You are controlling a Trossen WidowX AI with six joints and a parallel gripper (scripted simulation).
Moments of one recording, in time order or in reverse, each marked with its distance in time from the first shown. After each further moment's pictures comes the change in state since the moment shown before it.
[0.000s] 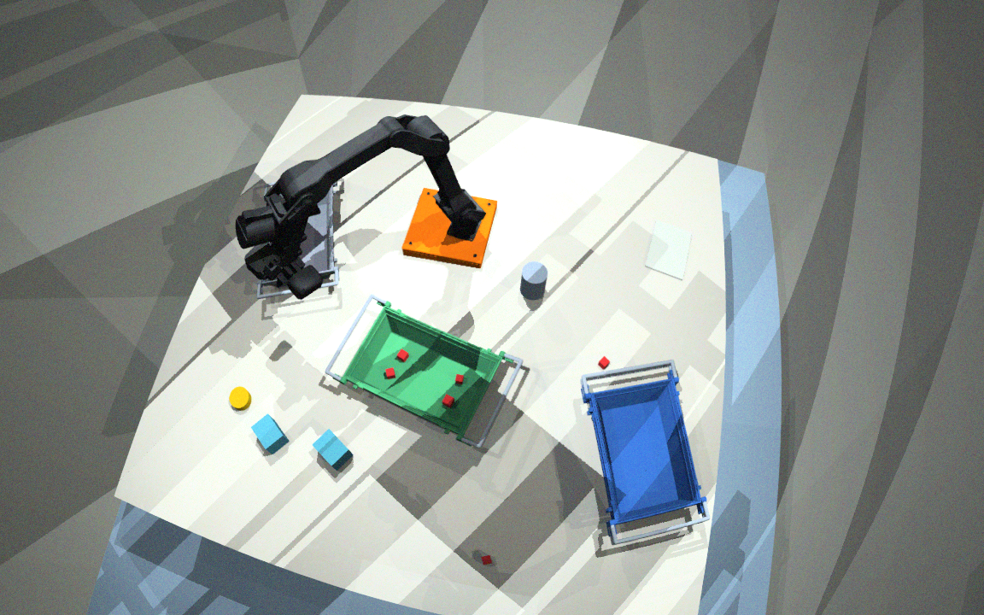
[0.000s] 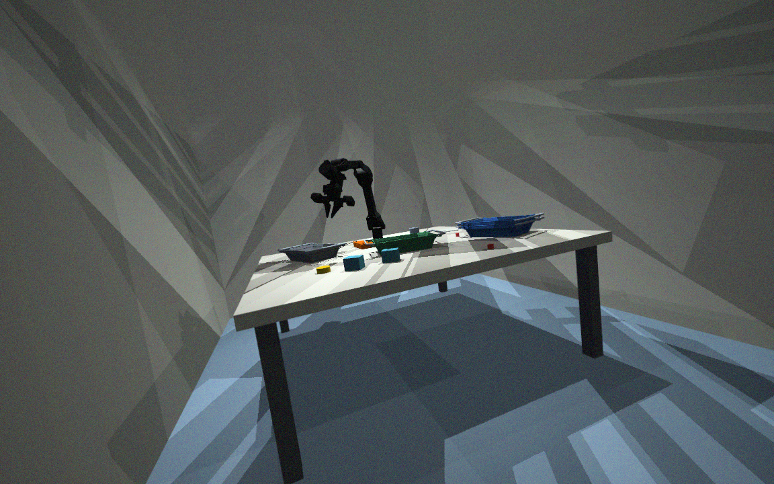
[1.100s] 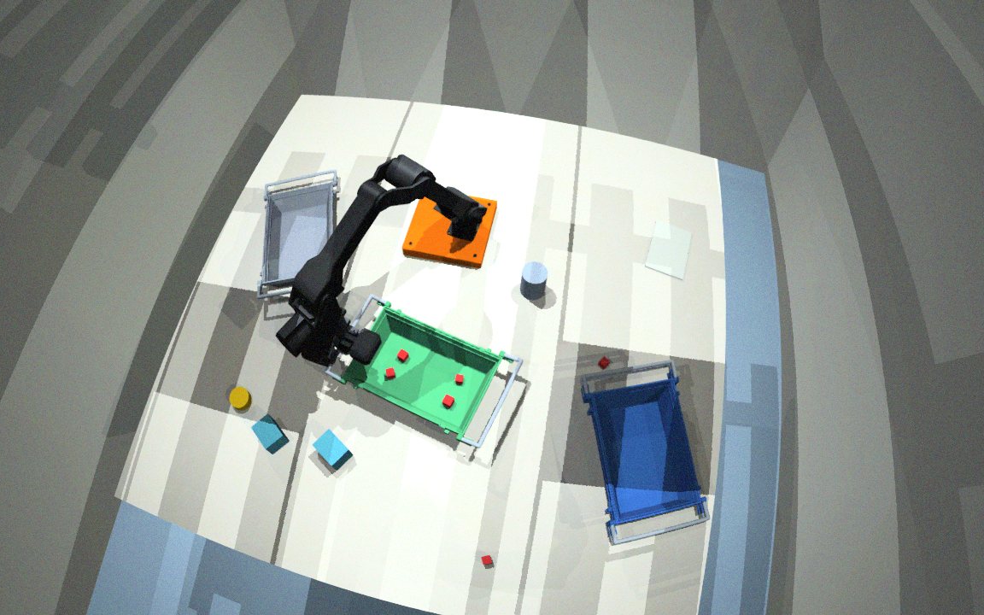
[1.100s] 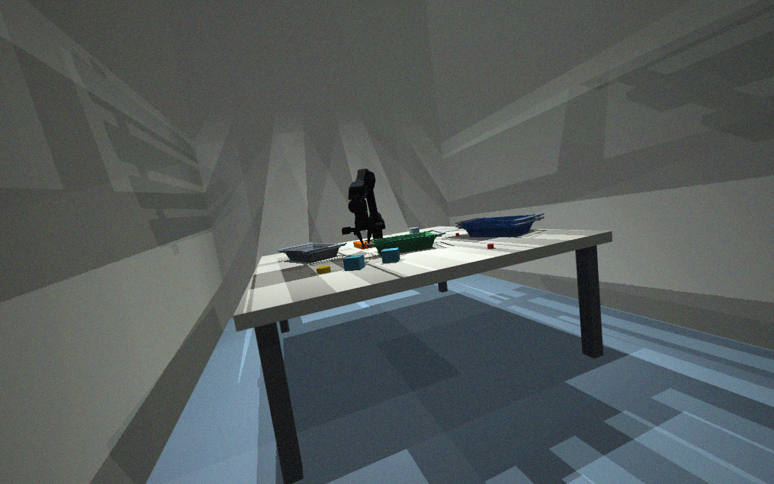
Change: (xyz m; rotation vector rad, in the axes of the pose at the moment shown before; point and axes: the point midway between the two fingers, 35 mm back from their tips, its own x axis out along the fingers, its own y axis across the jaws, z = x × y) arm 0.099 0.160 -0.059 -0.249 0.358 0.287
